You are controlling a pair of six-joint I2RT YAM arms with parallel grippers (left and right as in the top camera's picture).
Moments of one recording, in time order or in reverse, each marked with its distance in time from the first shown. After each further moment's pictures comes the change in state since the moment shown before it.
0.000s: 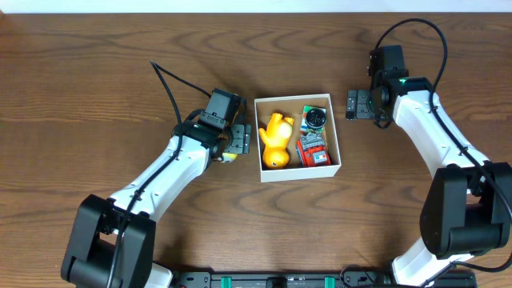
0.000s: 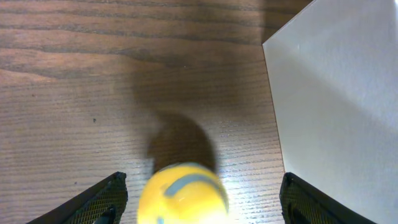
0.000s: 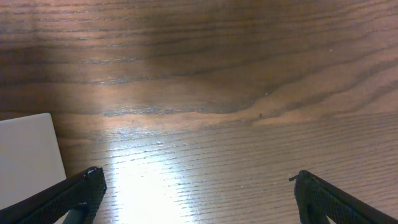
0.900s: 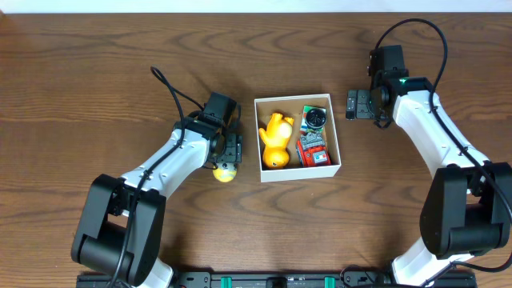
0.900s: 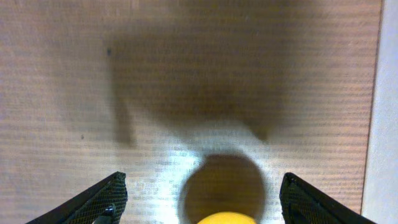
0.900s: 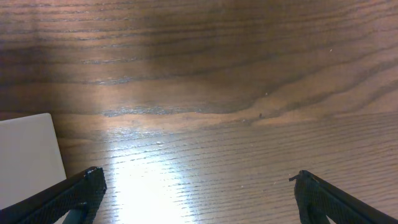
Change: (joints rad) left arm 0.043 0.096 0.000 -0.122 0.003 -0.049; right arm 0.000 0.000 0.000 0.000 0.000 0.000
